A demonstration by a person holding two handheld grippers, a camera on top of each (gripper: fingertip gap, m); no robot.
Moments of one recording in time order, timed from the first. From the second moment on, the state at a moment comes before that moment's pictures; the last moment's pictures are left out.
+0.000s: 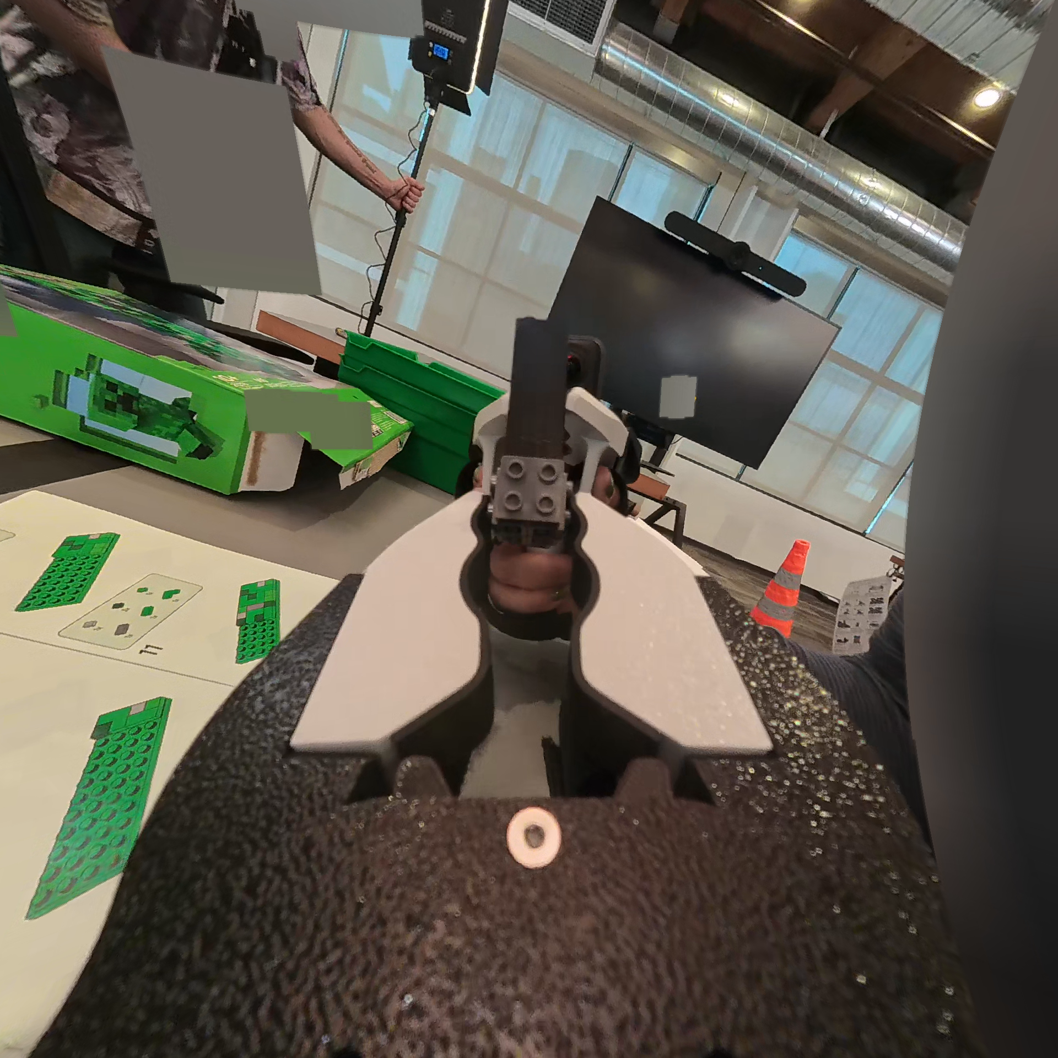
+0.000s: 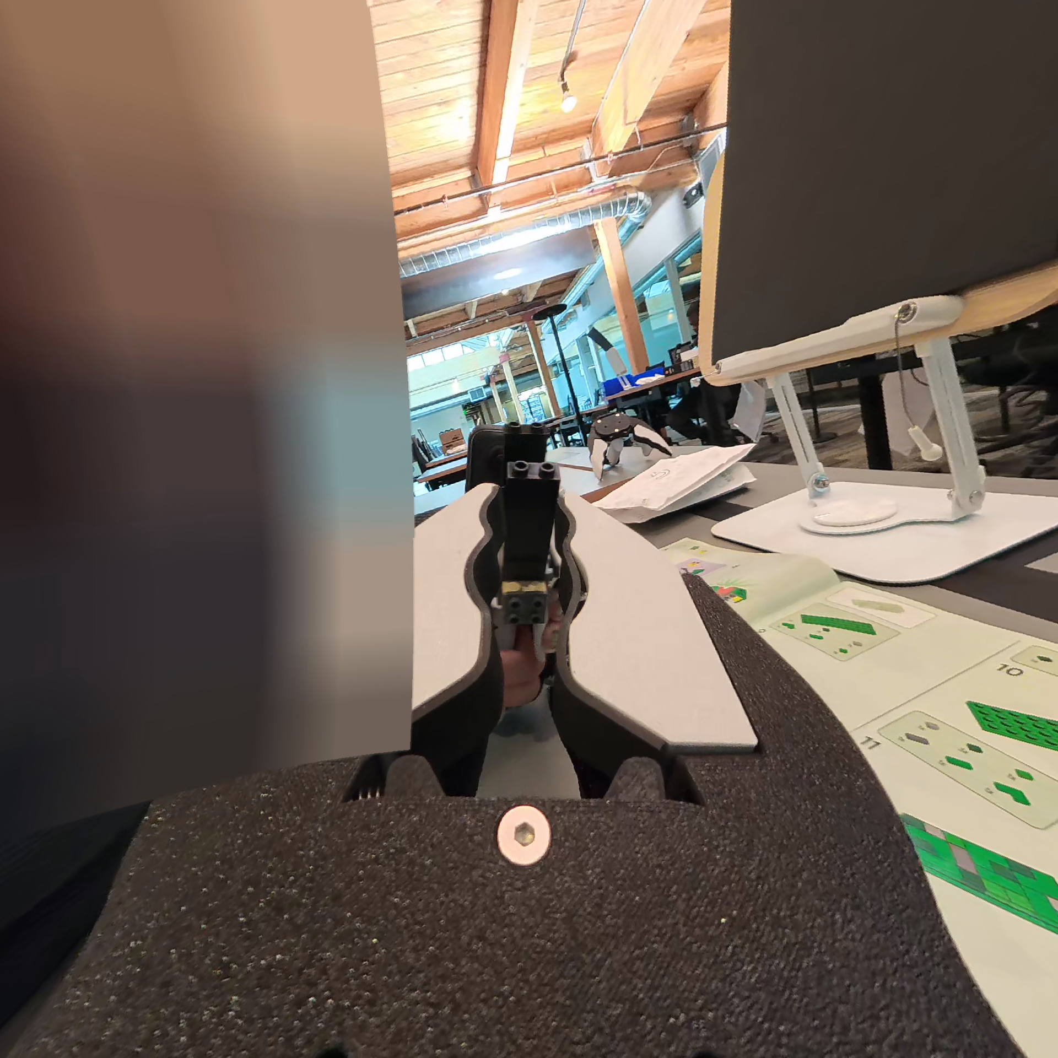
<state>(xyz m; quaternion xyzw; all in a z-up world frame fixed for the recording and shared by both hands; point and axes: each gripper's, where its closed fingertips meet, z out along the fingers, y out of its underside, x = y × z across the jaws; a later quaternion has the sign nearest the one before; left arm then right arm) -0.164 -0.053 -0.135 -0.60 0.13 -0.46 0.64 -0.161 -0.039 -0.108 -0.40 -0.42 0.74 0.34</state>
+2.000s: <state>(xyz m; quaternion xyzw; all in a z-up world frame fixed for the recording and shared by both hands) -0.158 -0.056 -0.131 -0.59 0.14 -0.47 0.65 -0.154 -0.047 -0.108 -0.37 -0.45 0.73 0.35</state>
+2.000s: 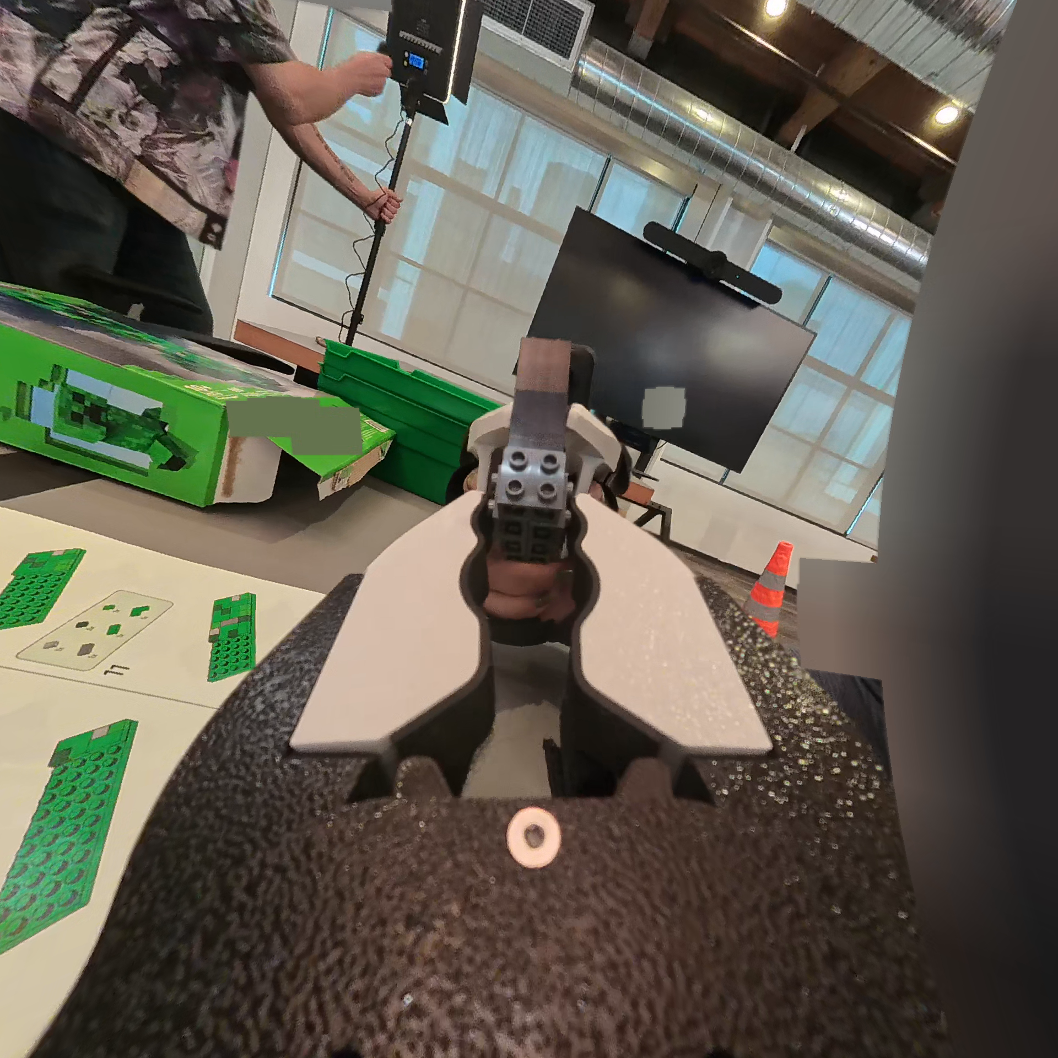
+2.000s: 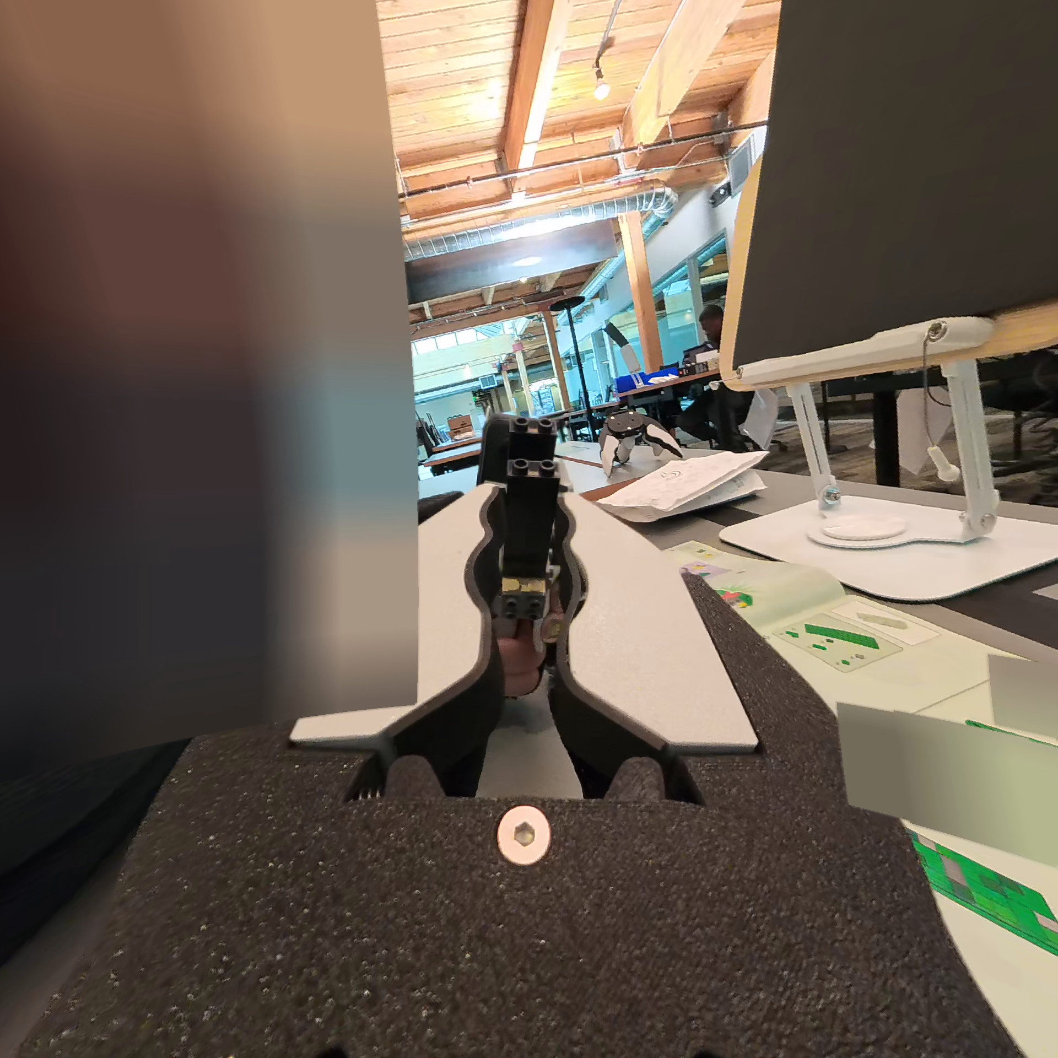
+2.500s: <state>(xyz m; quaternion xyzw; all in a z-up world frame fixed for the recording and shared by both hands) -0.161 -0.056 -0.127 -0.57 0.12 -0.48 0.65 -0.157 -0.045 -0.105 -0.37 -0.43 0.74 0.36</state>
